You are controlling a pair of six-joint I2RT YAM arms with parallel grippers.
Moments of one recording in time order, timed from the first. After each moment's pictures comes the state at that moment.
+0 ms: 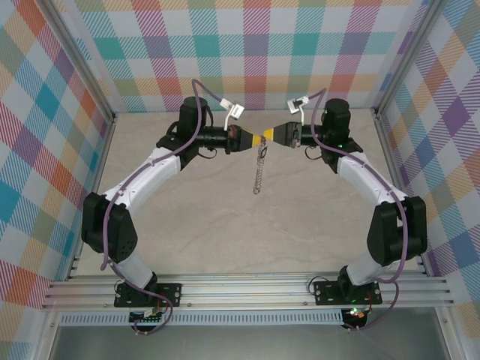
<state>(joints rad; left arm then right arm) -0.47 1.66 1.46 -0.11 0.97 -0.35 0.23 1.57 1.23 0.21 -1.21 0.68</state>
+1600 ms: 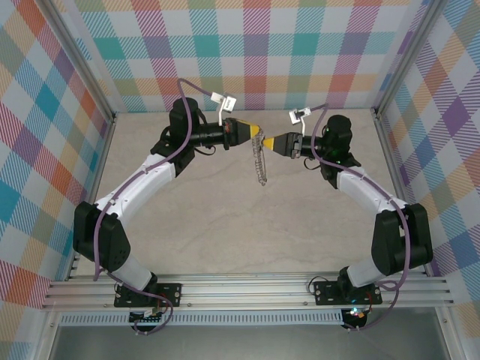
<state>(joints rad) -0.48 1.58 1.40 0.10 0.88 -0.50 0.27 1.50 1.03 0.50 -1.19 0.83</state>
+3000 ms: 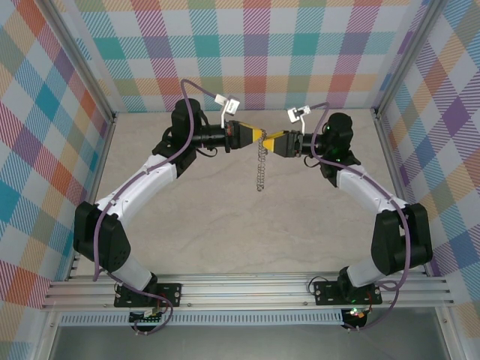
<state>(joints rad) -0.49 1.58 1.40 0.10 0.93 -0.51 0.27 1.50 1.06 0.53 -1.25 0.81</state>
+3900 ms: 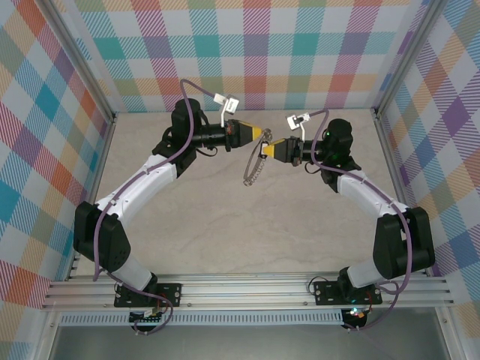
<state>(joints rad) -0.50 1.58 1.40 0.10 0.89 -0.51 0.27 1.47 0.99 0.53 -1.26 0.79</state>
